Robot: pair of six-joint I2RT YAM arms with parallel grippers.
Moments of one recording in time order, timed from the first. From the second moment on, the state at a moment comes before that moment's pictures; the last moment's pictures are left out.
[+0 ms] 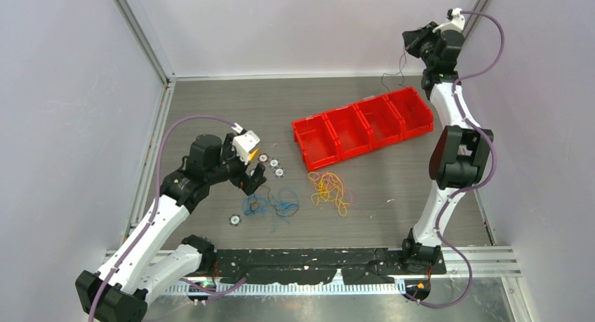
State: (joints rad) left arm -0.44 0.87 0.82 -0.53 0.33 0.24; right arm -0.15 1.97 1.73 0.29 -0.28 0.55
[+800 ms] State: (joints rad) left arm -0.44 0.86 0.81 -0.53 0.31 0.24; right arm -0.33 2.02 1.53 0.26 -0.46 0.46
